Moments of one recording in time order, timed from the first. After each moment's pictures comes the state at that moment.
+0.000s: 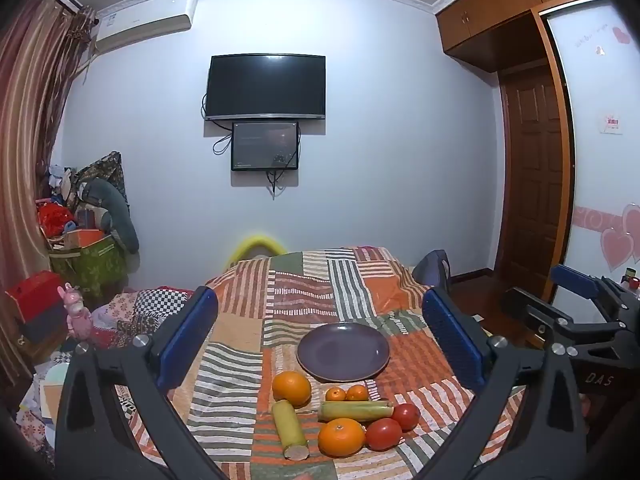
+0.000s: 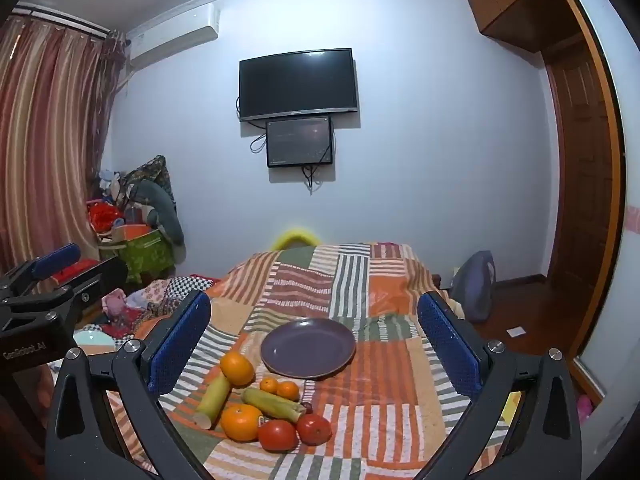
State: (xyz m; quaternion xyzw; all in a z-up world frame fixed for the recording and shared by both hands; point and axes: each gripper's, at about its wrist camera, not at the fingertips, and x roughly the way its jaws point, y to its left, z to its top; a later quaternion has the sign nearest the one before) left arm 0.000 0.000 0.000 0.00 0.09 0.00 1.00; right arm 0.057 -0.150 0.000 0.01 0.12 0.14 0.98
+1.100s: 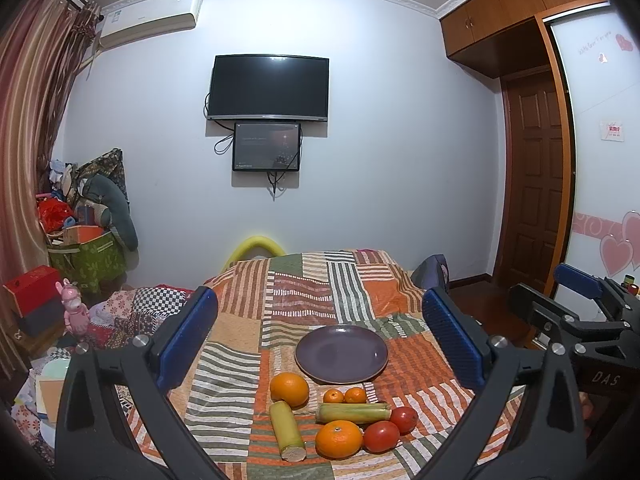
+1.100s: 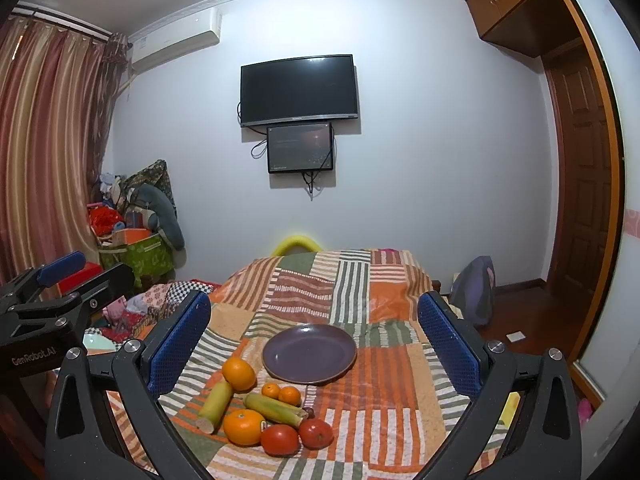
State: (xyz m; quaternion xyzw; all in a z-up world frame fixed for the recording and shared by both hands) left arm 0.003 0.004 -0.001 -0.02 0.09 0.00 1.00; right arm 0.056 -0.146 0.002 0.01 0.11 0.14 0.98
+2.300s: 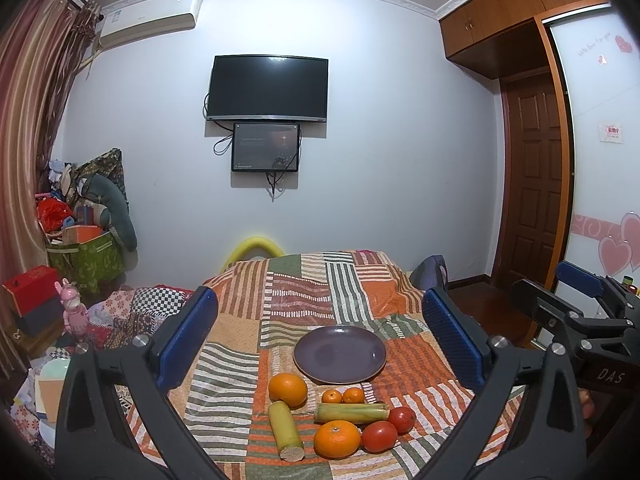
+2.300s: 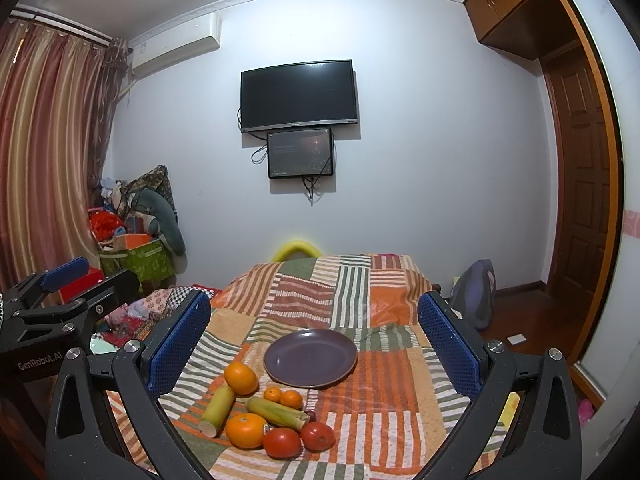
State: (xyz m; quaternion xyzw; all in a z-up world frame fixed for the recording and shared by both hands) left arm -0.001 0.001 -0.002 -0.02 0.09 0.00 1.00; right arm 0.052 -0.146 0.004 0.01 0.10 0.14 0.98
